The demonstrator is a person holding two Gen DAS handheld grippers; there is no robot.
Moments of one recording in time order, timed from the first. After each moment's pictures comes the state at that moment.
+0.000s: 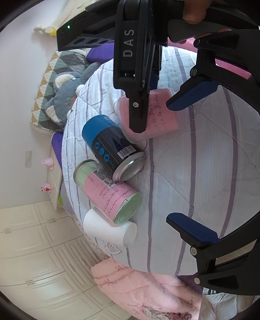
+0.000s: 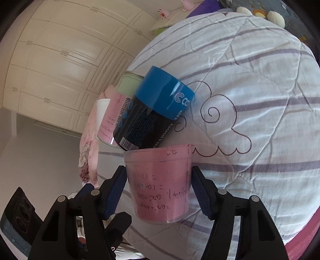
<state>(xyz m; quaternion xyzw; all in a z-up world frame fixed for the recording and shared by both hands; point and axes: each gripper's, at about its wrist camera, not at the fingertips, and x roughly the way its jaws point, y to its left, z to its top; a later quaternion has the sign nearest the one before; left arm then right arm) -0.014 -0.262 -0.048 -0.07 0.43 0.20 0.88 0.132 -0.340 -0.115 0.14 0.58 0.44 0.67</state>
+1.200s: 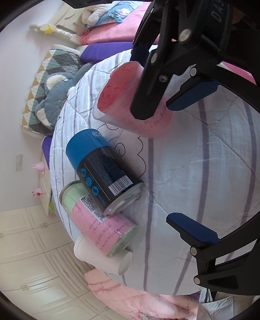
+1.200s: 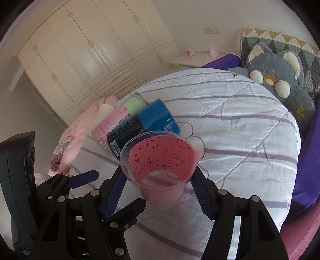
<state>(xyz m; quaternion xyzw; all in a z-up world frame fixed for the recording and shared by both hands) 0.020 -0.283 -0.078 -0.09 0.46 0.19 0.86 0.117 -0.370 -0.093 0.01 0.42 0.47 0.78</state>
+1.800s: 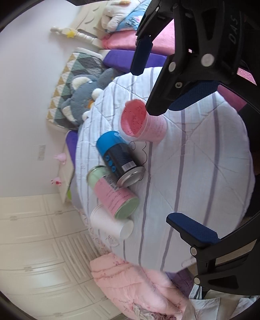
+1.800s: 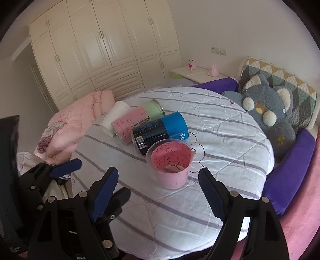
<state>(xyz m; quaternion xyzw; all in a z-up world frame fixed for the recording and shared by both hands) -0.052 -0.307 -0.016 -0.10 0.38 0.23 0.89 0.044 -0.379 -0.033 -0.08 0.36 0.44 0.82</state>
